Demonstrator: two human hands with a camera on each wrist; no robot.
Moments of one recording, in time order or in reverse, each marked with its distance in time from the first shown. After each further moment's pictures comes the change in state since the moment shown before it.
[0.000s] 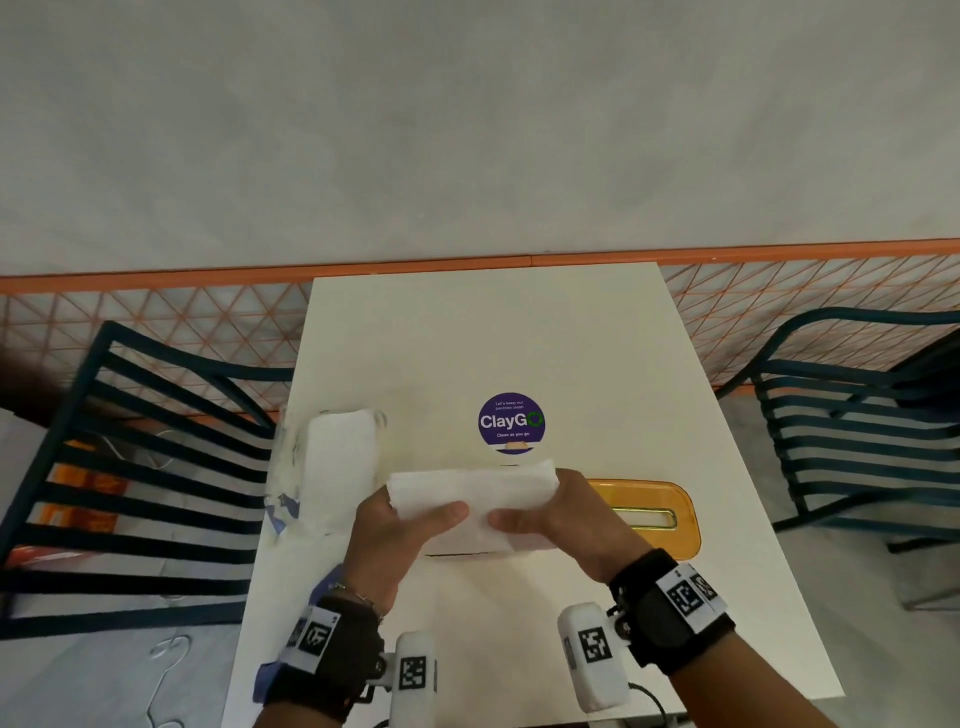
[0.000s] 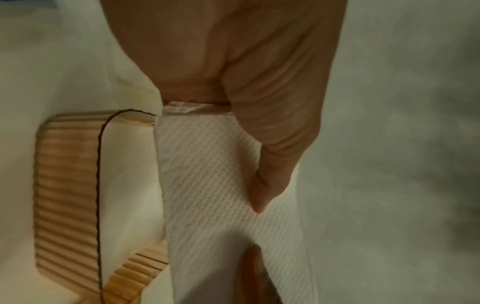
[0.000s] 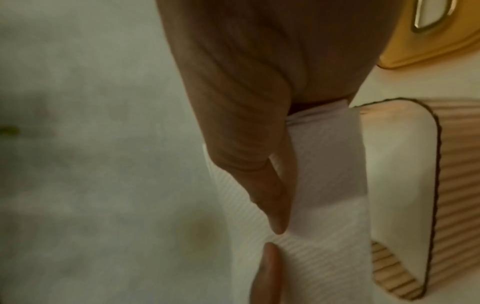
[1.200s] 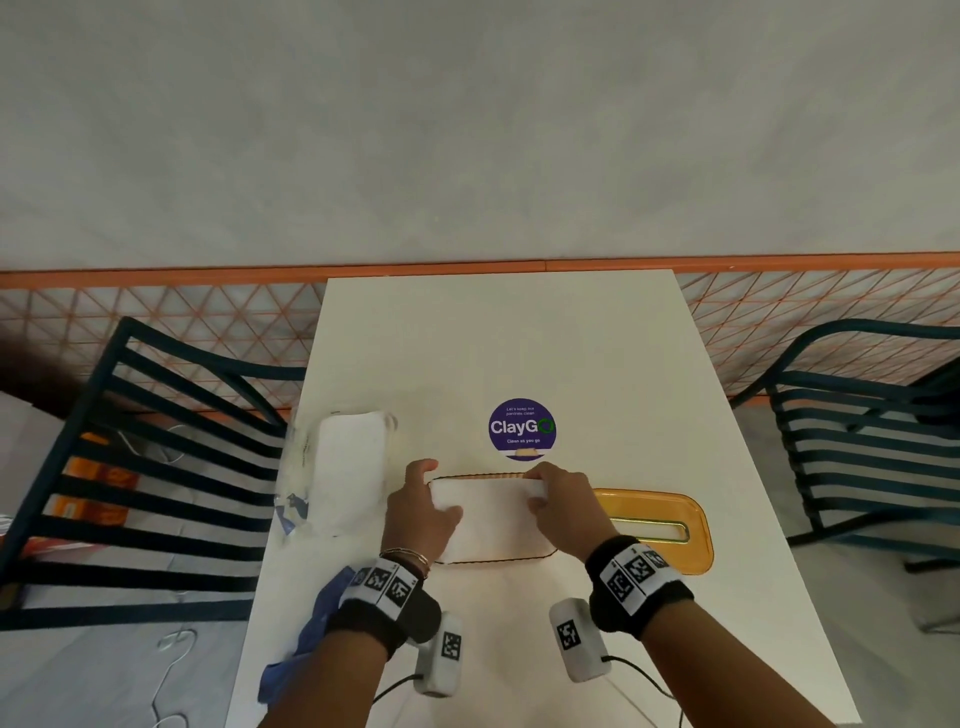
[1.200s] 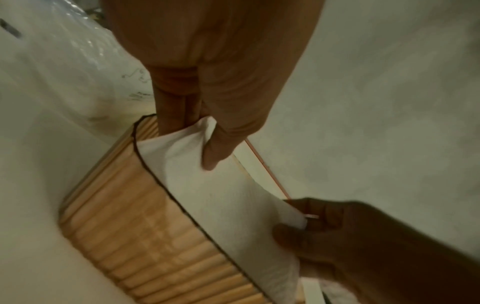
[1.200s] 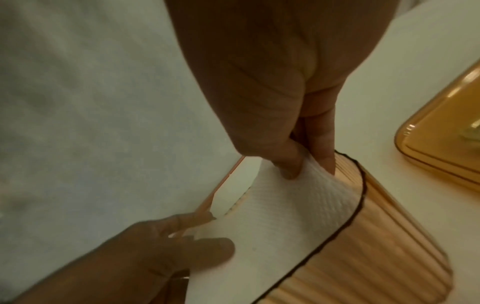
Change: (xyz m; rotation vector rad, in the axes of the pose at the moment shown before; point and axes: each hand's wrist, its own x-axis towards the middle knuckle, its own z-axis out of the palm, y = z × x) left_hand 0.055 -0.025 0.016 0.766 0.133 0.031; right_hand 0.068 0.053 -0.011 -0.837 0.274 0.051
